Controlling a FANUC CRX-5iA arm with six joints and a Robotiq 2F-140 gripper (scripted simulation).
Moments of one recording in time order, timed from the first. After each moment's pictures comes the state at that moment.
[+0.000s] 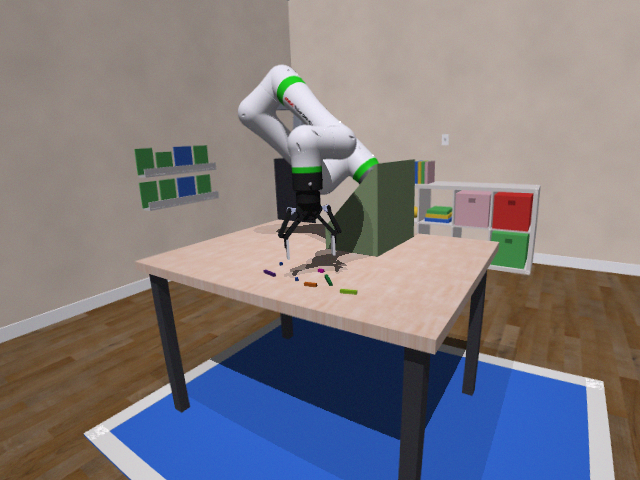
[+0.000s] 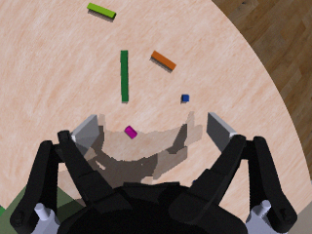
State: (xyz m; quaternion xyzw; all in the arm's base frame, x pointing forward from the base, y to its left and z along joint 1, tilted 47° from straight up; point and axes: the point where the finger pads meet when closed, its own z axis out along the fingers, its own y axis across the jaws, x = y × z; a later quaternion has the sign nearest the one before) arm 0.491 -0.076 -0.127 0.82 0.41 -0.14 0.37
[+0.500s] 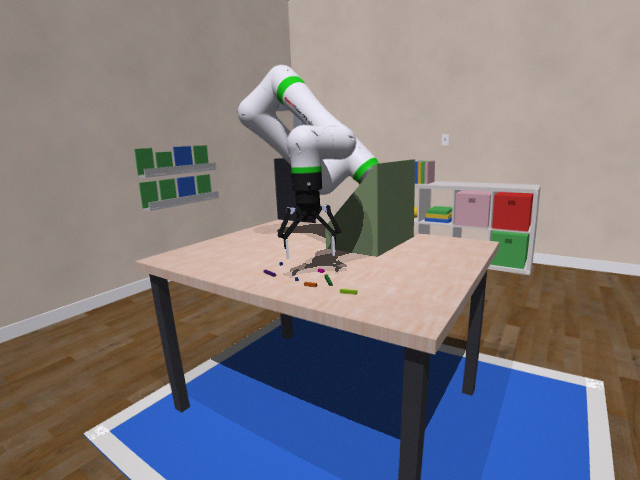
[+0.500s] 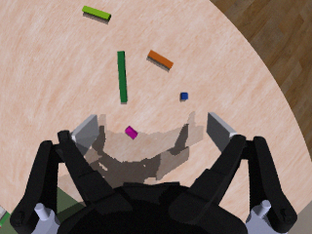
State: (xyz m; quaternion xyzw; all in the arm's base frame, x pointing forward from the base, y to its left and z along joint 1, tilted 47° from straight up) arm 0.492 -0.077 -0.126 0.83 0.39 -0.14 0.37
